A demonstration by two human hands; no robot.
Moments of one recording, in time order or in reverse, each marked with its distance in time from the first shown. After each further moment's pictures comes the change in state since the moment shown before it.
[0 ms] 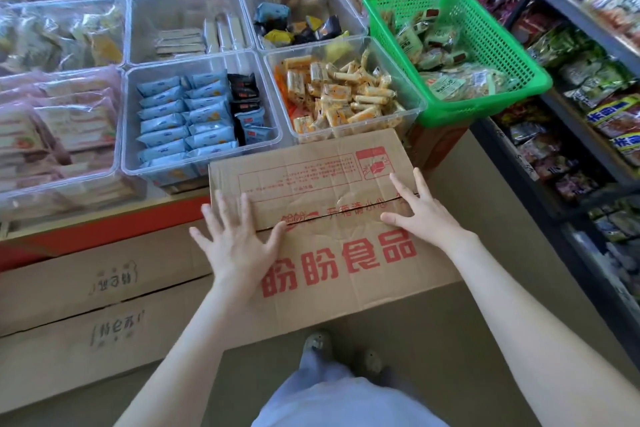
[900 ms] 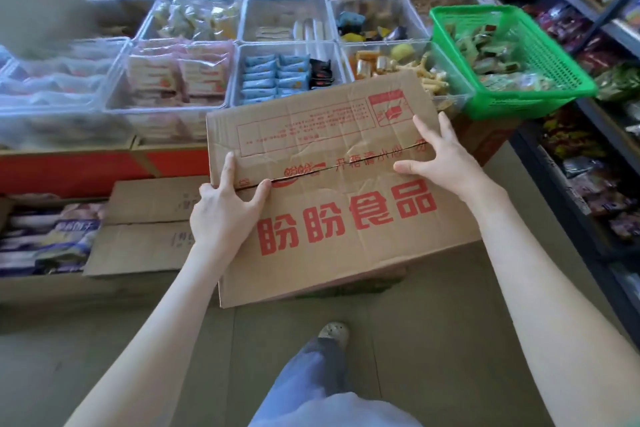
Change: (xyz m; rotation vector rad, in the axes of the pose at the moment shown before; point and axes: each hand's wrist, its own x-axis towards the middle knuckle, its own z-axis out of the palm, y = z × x) left_hand -0.176 -0.110 -0.081 -0.379 0.182 -0.276; right_hand -0.140 -0.106 -0.010 0.100 0.198 -0.234
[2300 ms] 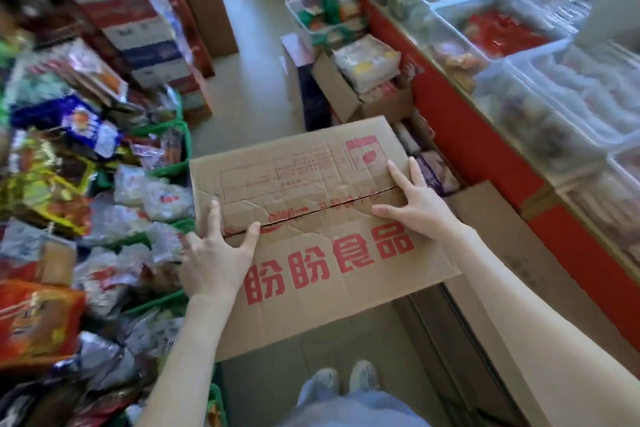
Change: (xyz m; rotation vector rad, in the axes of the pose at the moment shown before) left_hand -0.189 -0.435 -0.136 0.003 0.408 -1.369; right_hand -0.082 -0.504 0.449 -0.363 -0.847 -1.093
